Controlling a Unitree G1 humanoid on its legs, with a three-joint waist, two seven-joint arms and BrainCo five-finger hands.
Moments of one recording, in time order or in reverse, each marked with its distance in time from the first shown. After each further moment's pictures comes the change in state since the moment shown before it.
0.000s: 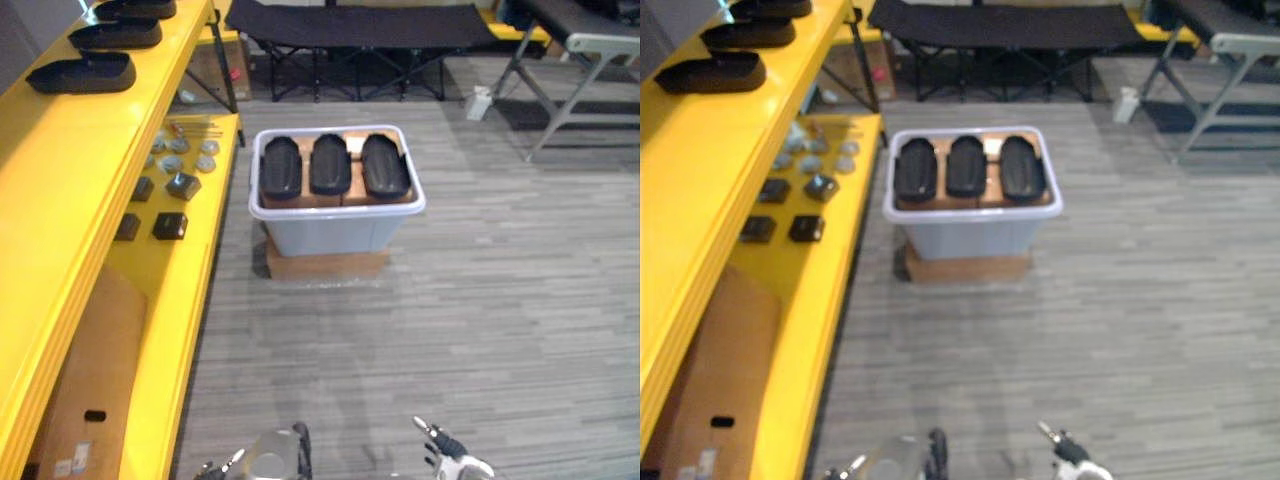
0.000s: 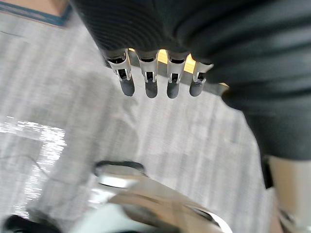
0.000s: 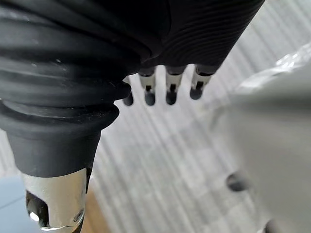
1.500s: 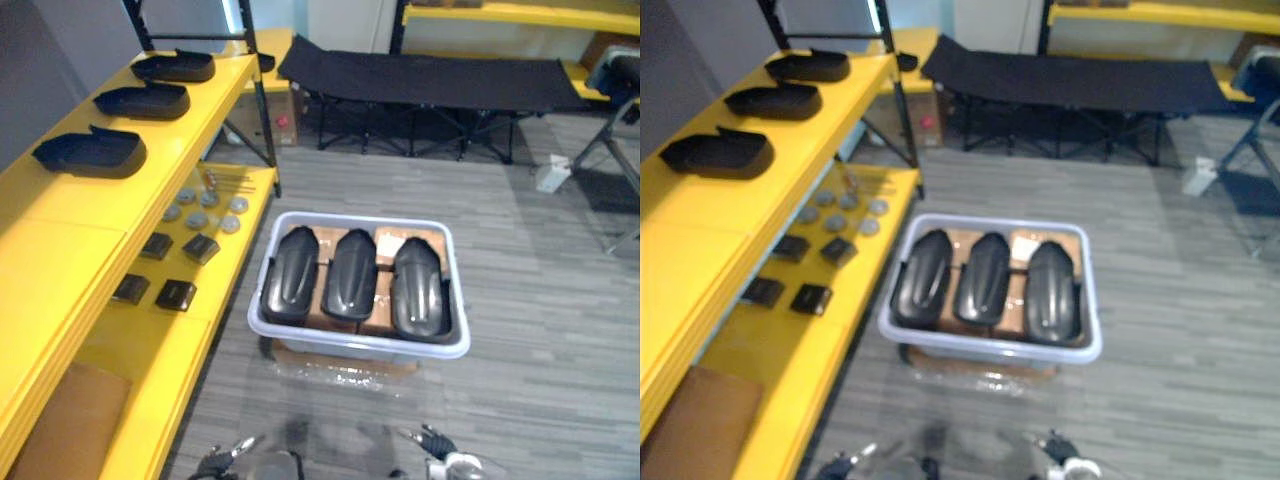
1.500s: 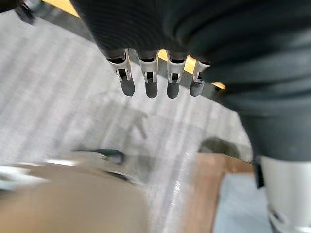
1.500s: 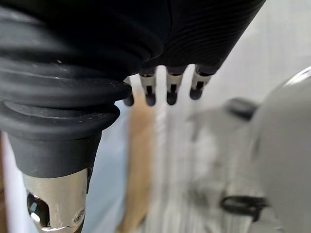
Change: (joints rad) left arm -0.122 0.039 -0.133 -0.020 -0.007 0.044 0.097; right arm -0.060 -0.049 0.363 -0.090 -0.225 -0.189 0.122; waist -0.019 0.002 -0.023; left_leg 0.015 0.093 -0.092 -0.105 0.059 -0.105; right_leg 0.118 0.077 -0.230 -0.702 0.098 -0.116
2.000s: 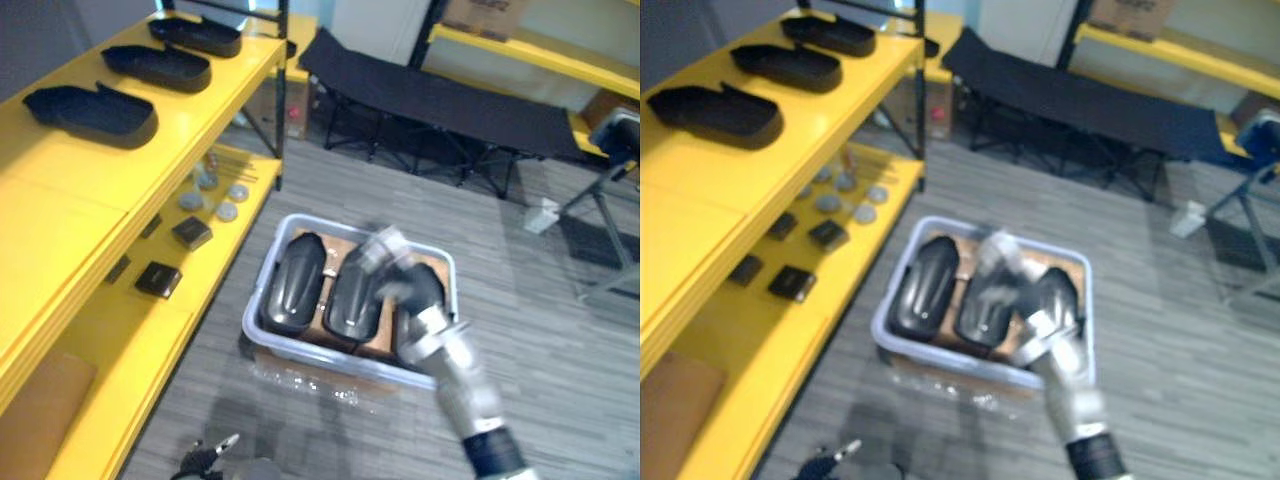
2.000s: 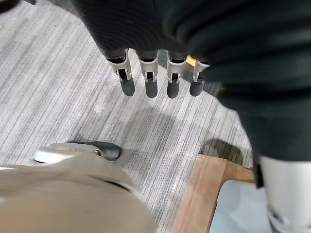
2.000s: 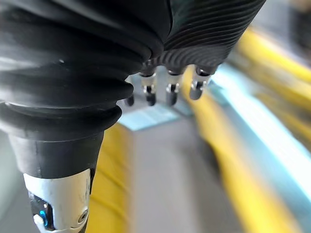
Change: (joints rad) left arm 0.075 0.000 0.055 0.033 0.015 -0.042 -0.007; right arm -0.155 -0.114 -0.240 -1.052 0.620 -0.072 0.033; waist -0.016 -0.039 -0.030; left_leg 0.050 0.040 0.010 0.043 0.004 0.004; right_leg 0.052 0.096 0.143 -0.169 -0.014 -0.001
